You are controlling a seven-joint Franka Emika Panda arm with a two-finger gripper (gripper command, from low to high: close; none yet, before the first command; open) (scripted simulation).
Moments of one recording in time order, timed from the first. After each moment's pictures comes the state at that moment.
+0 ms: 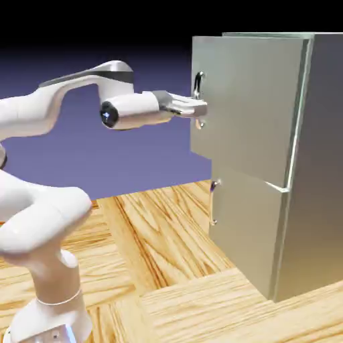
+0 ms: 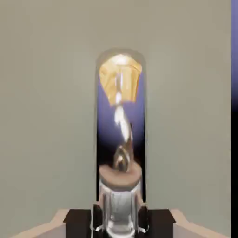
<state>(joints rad) -0.72 -1.30 0.87 -2.66 2.33 2.46 2.44</state>
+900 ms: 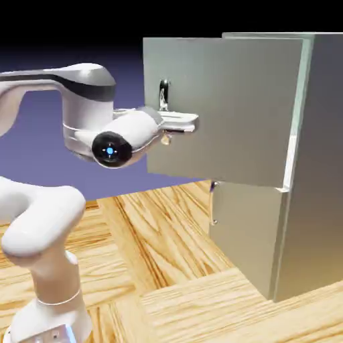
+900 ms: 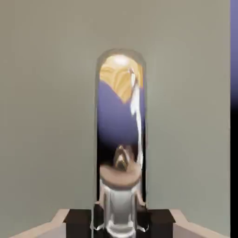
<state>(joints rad) -0.58 -1.14 -0.11 -2.85 1.47 1.59 2.21</state>
